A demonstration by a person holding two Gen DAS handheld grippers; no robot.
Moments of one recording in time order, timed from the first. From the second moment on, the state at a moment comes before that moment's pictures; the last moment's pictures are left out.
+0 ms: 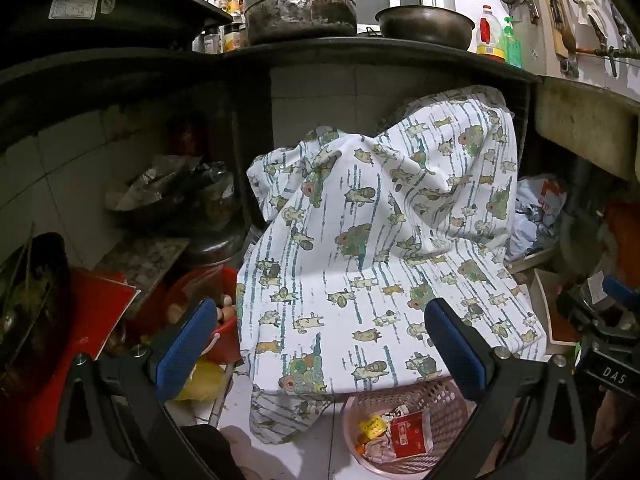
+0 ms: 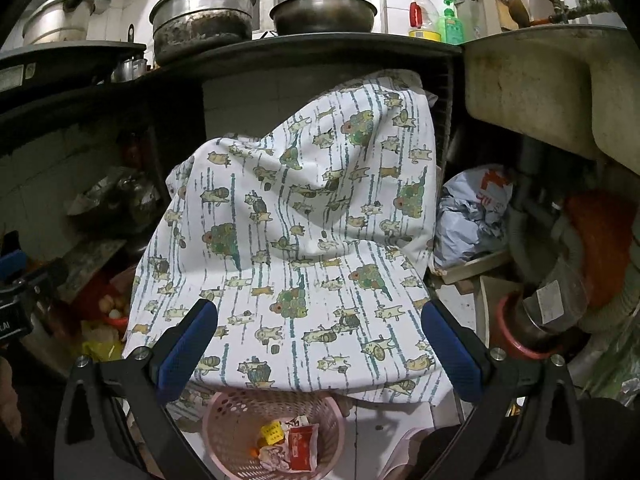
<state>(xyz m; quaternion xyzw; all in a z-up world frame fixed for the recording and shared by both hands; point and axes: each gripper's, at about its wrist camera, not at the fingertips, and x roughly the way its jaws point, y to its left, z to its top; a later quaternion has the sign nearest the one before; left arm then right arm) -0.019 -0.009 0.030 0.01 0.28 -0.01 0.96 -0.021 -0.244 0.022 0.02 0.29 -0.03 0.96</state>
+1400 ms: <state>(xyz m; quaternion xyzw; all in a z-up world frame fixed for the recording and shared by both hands) -0.017 0.003 0.030 0.00 0.29 0.00 0.96 -0.019 -0.237 0.013 -0.02 0.30 -0.03 0.95</state>
